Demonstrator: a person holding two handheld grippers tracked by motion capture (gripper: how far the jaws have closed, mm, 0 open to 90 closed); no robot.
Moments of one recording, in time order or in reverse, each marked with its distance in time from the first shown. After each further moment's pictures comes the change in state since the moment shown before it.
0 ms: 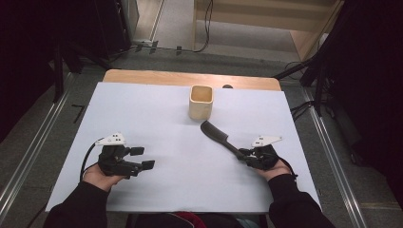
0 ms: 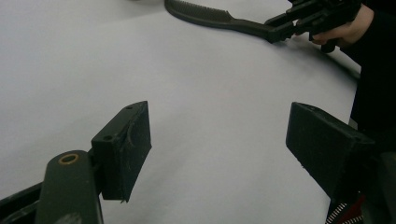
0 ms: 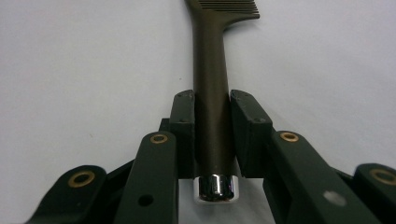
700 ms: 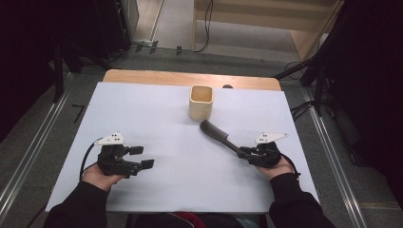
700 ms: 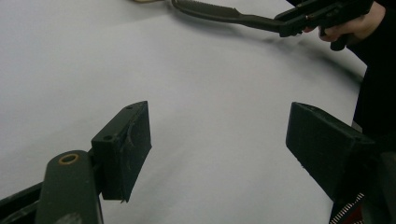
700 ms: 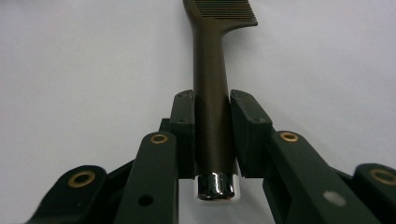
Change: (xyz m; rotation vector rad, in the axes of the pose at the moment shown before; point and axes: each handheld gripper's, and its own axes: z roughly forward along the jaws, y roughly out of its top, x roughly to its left) left arm 0.001 0.000 -0.002 -0.004 0.014 -0.001; right arm -0.001 0.008 -0.014 -0.034 0.051 0.037
